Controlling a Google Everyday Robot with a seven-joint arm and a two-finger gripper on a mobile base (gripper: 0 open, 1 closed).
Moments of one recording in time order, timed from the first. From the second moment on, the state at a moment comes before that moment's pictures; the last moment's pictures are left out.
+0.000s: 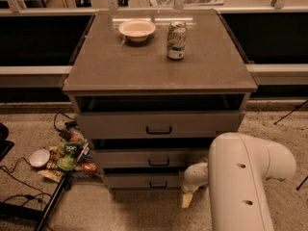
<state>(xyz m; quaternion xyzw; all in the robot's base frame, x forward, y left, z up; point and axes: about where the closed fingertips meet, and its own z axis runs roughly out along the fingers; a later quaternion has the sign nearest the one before) 0.566 -0.153 0.190 -0.70 0.70 0.01 0.11</state>
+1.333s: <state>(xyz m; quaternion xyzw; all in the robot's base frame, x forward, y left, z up) 0.568 -0.174 0.185 -0.68 0.73 0.00 0.10</state>
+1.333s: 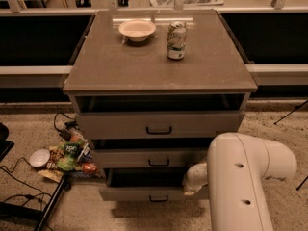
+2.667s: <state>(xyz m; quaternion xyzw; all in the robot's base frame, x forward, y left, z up) 0.479 -0.209 0.171 -0.65 0.76 0.03 -0.01</state>
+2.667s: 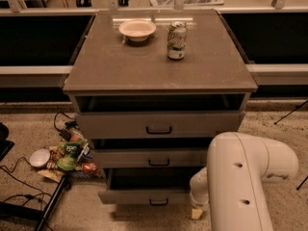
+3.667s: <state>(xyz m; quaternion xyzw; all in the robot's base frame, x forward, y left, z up) 0.457 -0.218 0.176 -0.64 0.77 0.04 -0.04</state>
